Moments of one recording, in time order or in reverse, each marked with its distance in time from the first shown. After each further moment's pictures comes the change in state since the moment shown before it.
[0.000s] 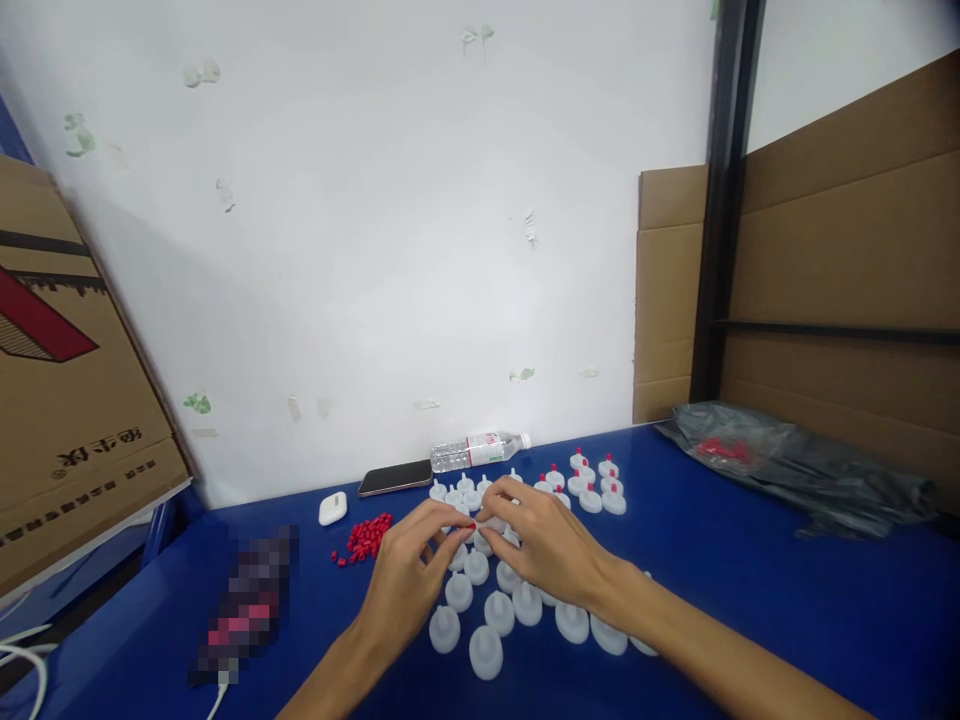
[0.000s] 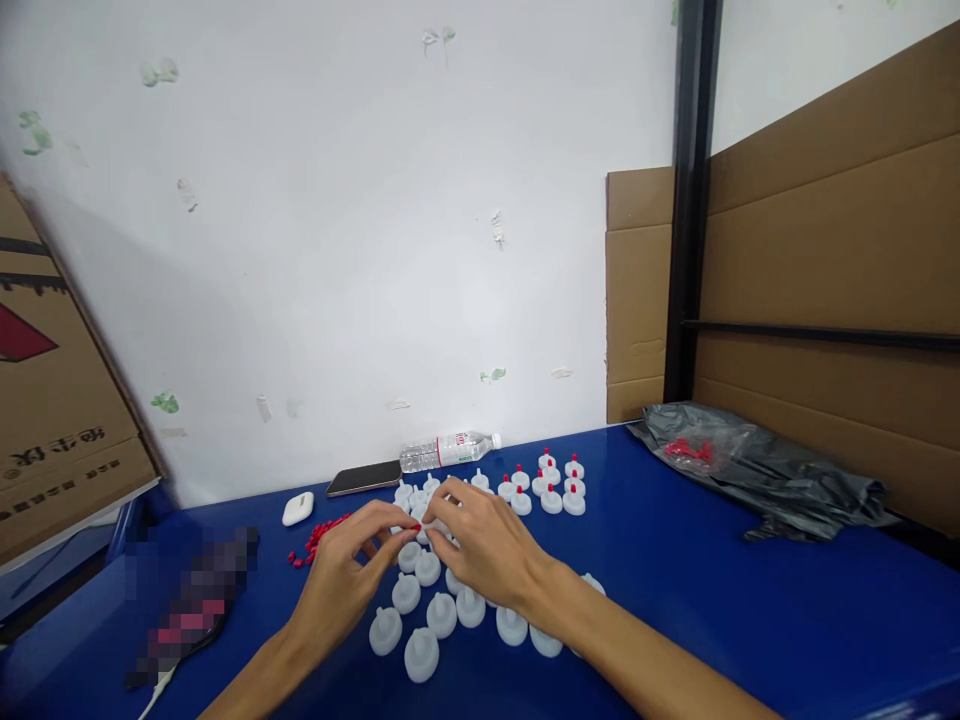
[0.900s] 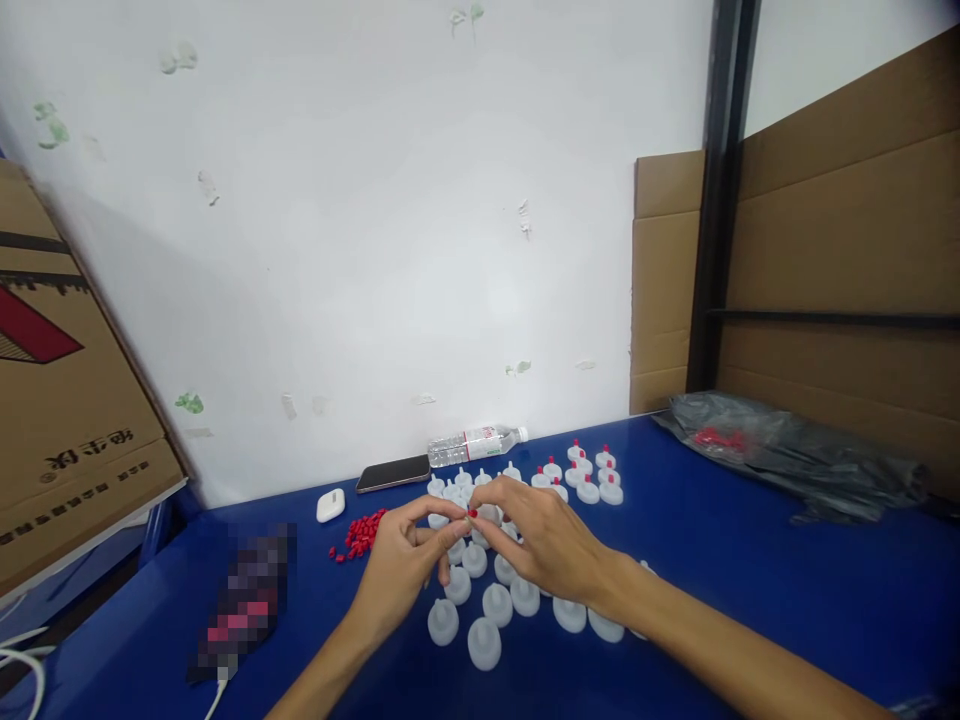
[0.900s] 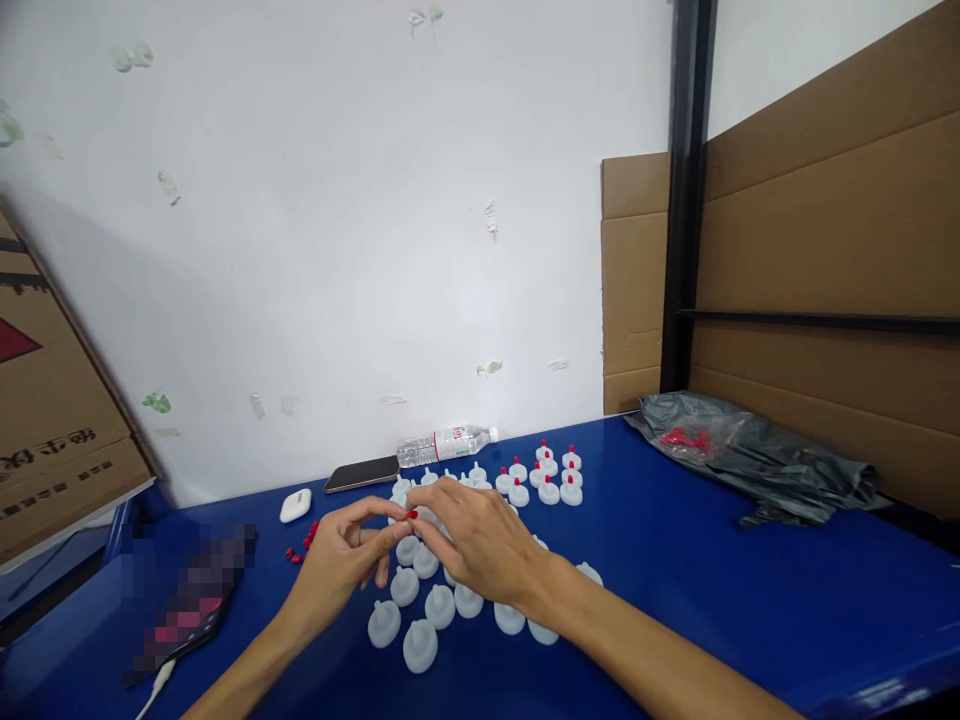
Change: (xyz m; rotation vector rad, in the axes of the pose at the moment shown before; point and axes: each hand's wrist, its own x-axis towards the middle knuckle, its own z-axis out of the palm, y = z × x) left_hand 0.006 0.001 -0.002 -0.443 -0.108 -0.428; right_hand -0.005 -0.003 -0.003 0.069 0.037 -0.037
